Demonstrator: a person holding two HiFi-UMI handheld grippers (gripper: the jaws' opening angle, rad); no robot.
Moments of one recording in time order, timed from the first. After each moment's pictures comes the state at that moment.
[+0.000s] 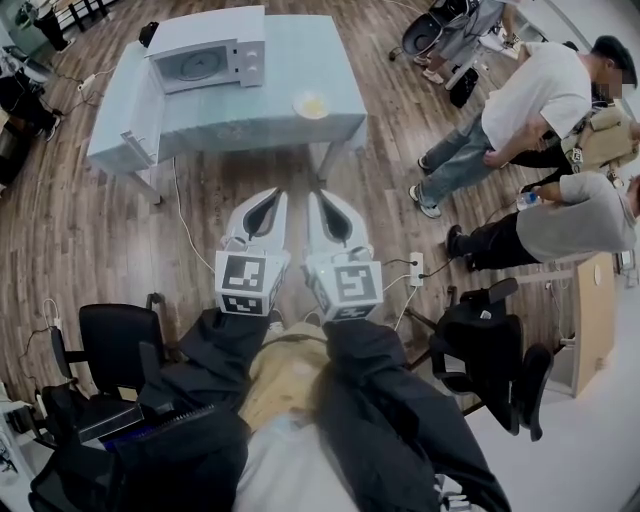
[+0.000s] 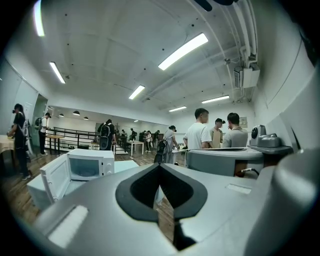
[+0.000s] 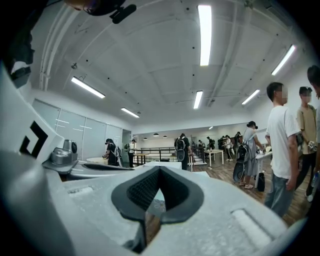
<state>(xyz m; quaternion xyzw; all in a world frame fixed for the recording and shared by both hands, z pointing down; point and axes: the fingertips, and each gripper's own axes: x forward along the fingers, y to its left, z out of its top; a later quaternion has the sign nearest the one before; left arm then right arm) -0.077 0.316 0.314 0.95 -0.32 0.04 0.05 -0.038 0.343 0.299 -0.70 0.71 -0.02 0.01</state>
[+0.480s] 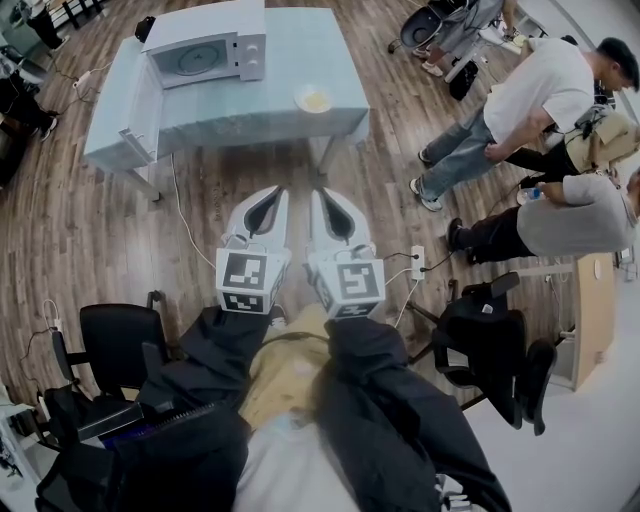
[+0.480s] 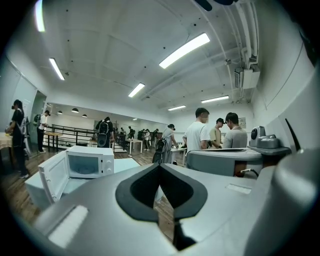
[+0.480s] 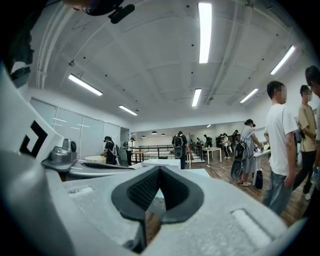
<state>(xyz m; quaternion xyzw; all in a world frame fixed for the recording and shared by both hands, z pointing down) -0.086 0.305 0.325 0.95 -0.31 0.05 0.07 -0.043 0.333 0.315 -0.71 0.70 -0.04 0.00</state>
